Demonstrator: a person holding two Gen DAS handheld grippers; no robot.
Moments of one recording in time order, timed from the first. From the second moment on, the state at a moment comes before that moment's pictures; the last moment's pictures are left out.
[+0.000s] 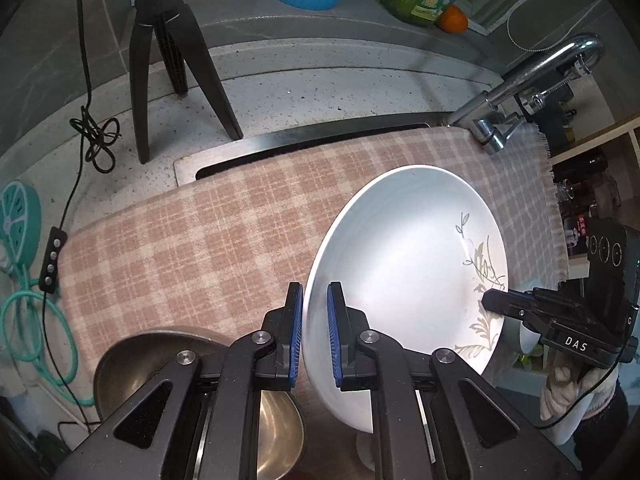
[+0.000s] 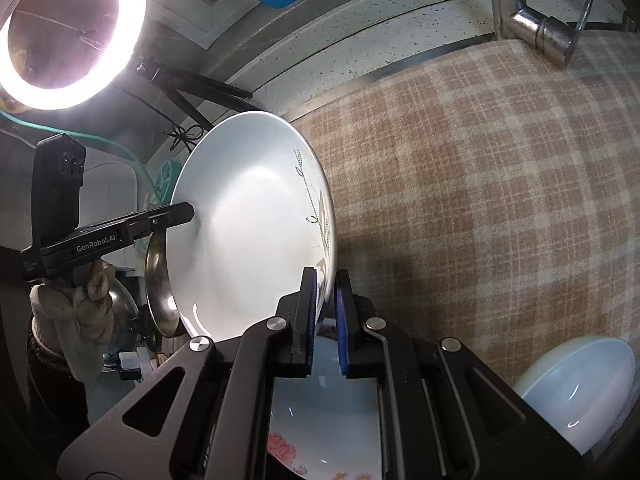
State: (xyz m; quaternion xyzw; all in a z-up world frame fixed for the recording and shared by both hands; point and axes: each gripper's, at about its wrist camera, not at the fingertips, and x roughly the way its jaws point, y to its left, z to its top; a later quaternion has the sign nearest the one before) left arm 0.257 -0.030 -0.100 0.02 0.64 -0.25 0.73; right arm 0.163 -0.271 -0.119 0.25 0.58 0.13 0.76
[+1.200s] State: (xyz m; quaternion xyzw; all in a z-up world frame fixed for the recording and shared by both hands) left arm 0.127 -0.050 -0.131 0.02 0.67 -0.26 0.70; right arm 0.026 -0.288 -0.145 0.23 0.63 0.14 0.73
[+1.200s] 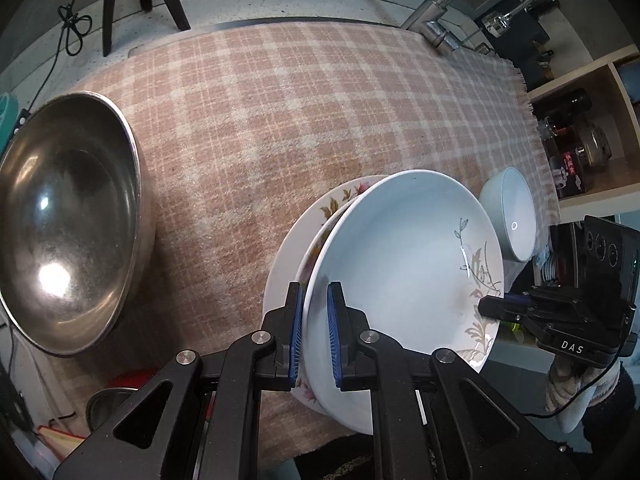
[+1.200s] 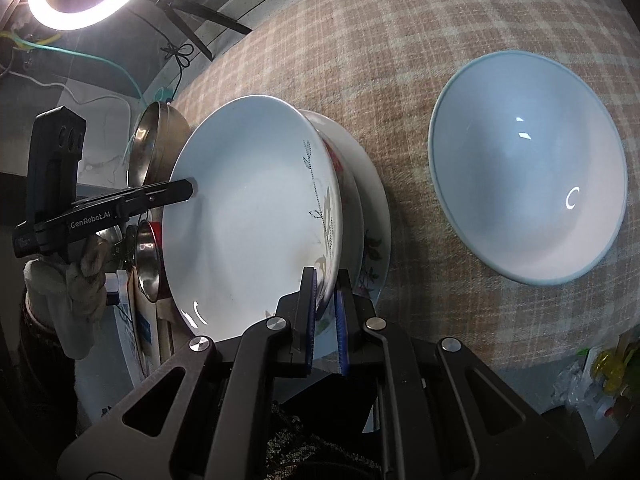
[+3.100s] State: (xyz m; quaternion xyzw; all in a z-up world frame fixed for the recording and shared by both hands) left arm 0.125 -0.046 -0.125 0.03 0.66 -0.26 0.70; right arm 0.033 -0.260 -0.137 0.06 0.63 0.13 0.76
